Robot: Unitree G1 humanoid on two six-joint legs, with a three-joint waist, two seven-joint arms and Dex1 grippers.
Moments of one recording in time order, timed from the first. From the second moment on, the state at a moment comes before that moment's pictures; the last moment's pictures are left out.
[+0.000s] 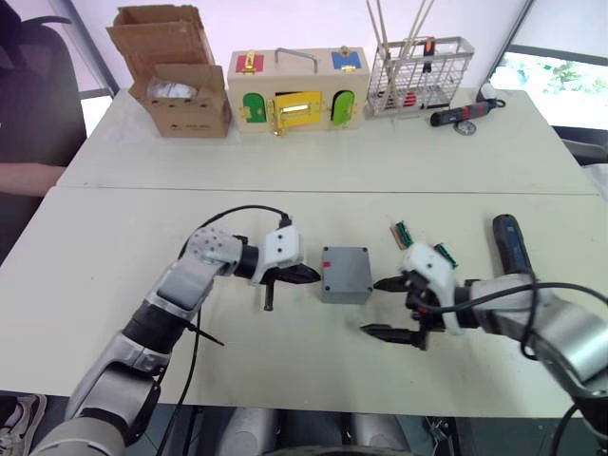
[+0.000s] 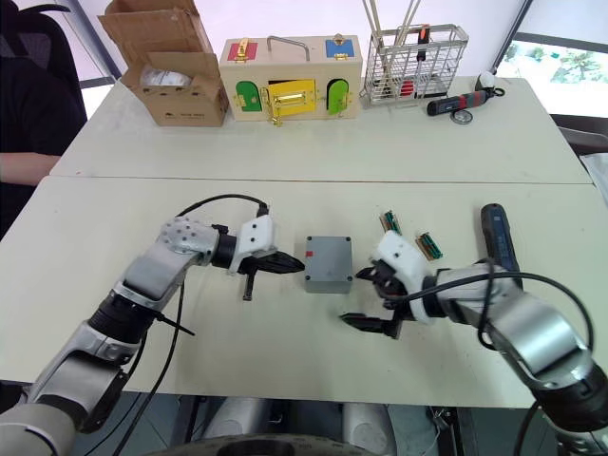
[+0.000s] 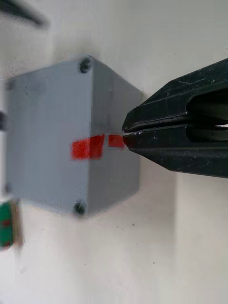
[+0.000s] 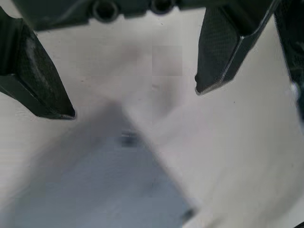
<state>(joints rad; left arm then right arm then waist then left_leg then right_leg) -0.56 0.51 -0.30 -0.01 -0.19 0.36 -1.21 -0.16 -0.94 -0.04 -0.65 0.55 1.02 0.81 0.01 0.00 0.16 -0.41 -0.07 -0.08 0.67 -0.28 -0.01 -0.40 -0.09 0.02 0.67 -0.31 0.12</state>
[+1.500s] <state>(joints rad) -0.55 0.66 -0.25 -0.36 -0.45 0.58 -1.22 -0.07 -0.58 -0.22 -0.27 0.31 0.63 0.40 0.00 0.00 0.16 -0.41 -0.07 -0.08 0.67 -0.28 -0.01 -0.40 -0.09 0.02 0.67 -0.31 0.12</state>
